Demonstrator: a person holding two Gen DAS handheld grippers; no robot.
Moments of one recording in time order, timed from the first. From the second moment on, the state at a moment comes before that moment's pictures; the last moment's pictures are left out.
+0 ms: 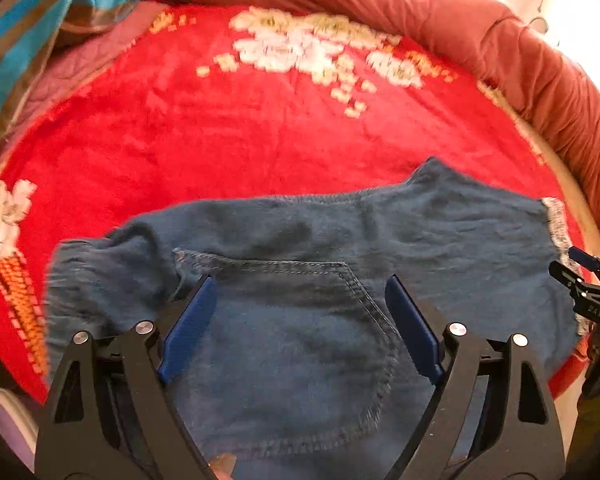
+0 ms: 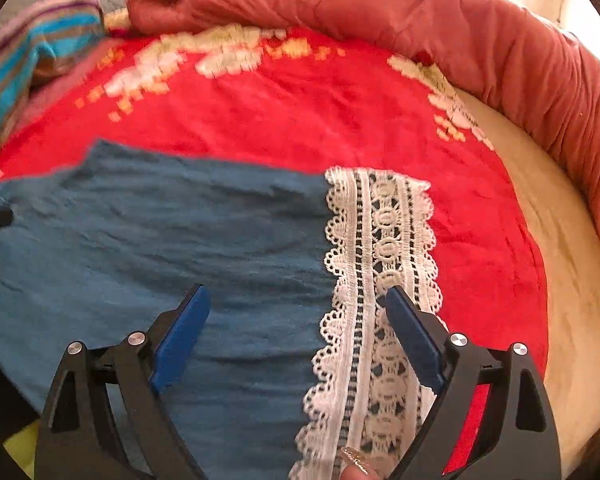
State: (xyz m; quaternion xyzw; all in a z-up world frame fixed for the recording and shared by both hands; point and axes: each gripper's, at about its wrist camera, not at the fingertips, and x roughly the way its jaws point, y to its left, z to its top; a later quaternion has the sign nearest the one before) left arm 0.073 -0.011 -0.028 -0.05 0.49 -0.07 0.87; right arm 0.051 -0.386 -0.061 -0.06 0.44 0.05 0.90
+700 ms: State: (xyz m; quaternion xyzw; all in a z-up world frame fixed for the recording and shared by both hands) left arm 0.011 -0.058 -0.054 0.13 0.52 -0.08 0.84; right arm -0.017 -0.311 -0.066 -0.08 0.45 0.15 0.88
